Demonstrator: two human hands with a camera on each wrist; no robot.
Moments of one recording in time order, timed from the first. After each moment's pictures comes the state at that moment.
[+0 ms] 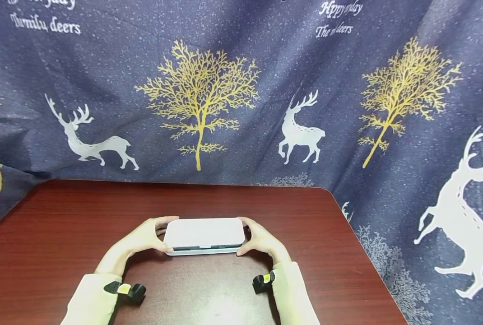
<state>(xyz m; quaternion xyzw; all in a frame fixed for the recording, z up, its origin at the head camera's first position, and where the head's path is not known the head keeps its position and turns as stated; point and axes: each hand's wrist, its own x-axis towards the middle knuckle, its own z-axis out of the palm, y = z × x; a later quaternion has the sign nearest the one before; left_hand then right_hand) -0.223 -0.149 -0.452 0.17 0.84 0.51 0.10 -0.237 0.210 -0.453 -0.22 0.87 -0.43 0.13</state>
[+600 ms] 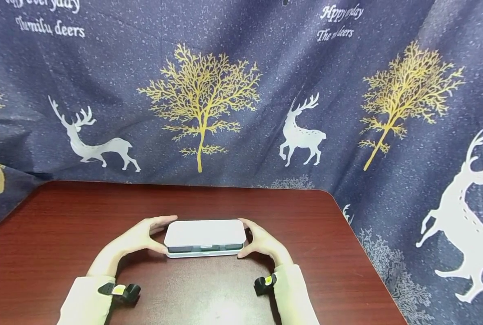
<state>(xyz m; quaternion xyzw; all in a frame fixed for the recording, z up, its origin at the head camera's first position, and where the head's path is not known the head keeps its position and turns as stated) -0.224 -0.169 -0.446 0.24 0.83 0.49 0.09 -0.237 0.211 -0.450 -0.23 0.85 -0.45 0.14</state>
